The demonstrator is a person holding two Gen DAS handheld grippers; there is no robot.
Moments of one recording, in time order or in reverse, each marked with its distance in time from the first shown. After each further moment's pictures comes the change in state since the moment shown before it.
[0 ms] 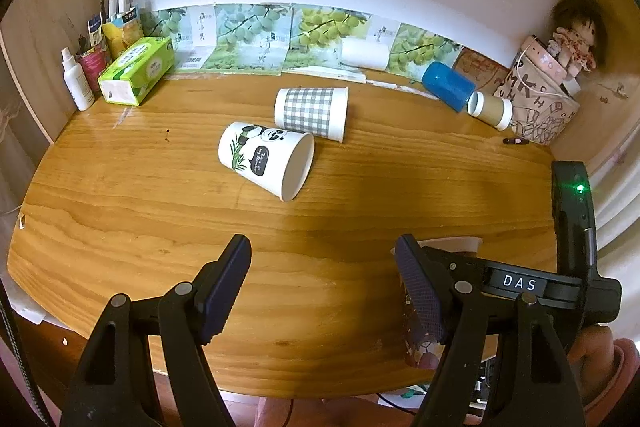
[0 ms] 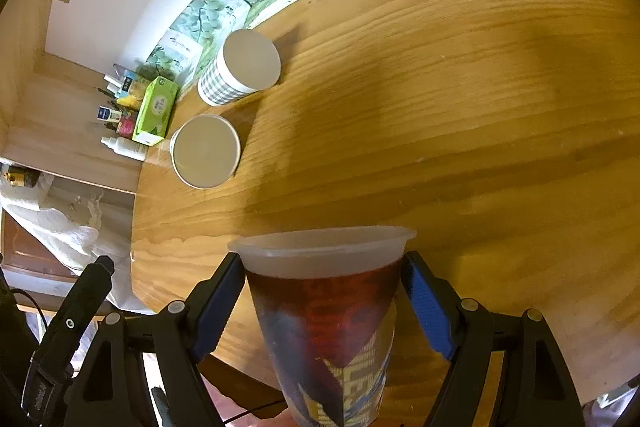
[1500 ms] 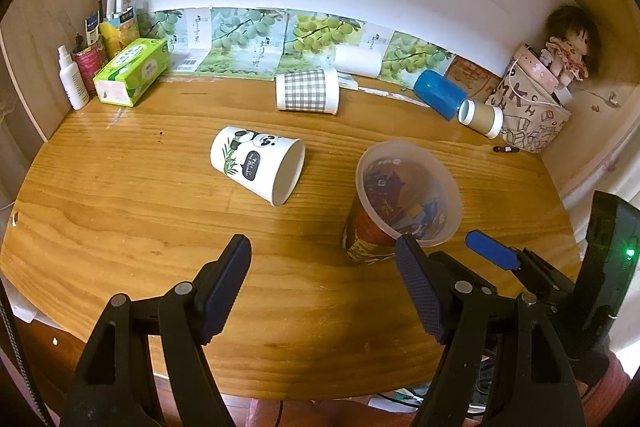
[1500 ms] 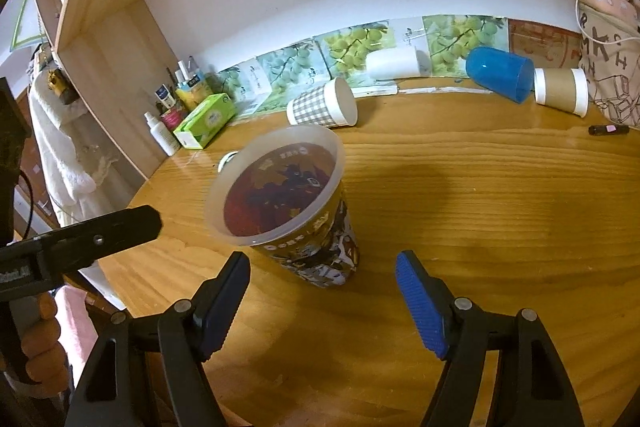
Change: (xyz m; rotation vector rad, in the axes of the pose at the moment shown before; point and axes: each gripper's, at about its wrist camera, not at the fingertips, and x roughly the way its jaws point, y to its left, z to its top) left arm -0.006 -0.003 -0.003 -0.017 -0.030 -0.038; right arm -0.037 0.042 -0.036 -0.401 -0.340 -0.036
